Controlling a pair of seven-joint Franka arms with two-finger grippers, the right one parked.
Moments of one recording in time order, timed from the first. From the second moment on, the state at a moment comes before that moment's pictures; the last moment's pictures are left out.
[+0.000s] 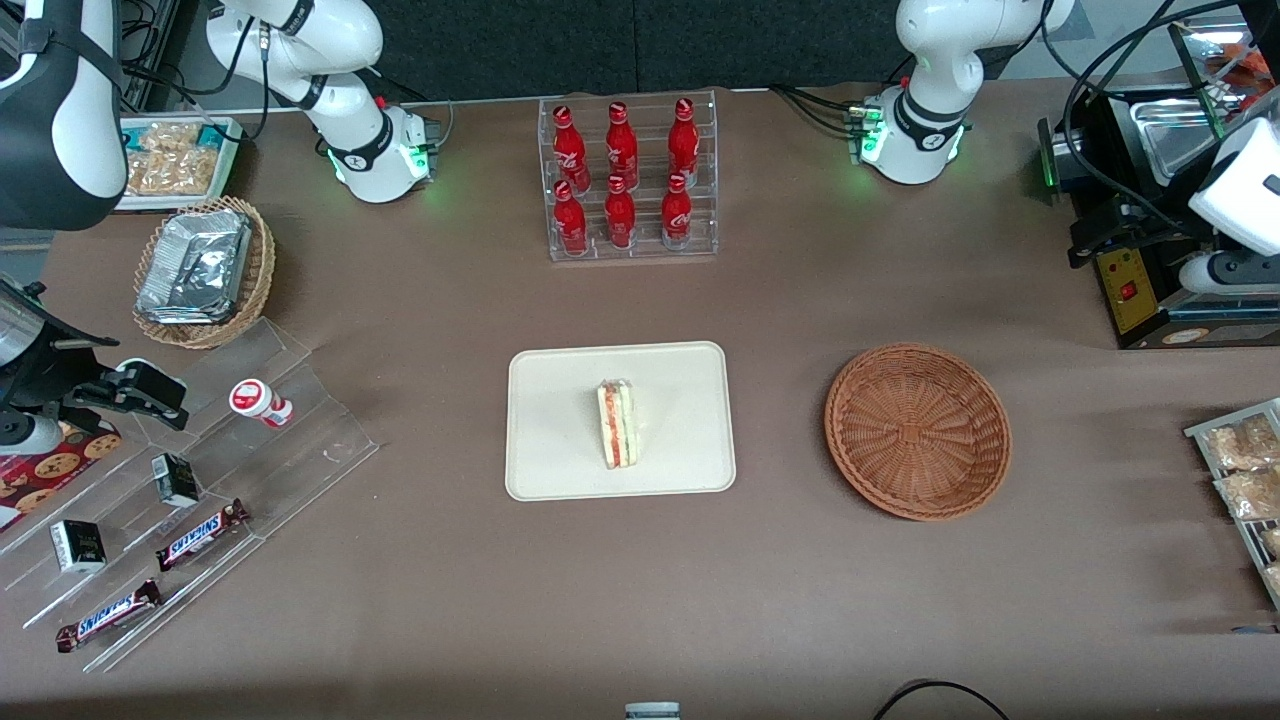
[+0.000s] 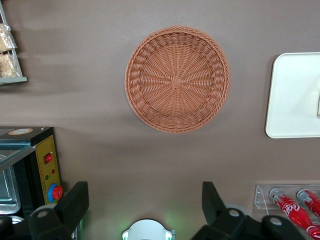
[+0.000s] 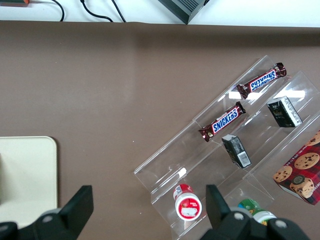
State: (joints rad) arm 0.13 0.00 -0.19 -1.51 -0.01 1.40 -0.08
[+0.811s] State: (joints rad) arm -0.01 0.02 -0.04 -1.51 -0.01 1.40 -0.08
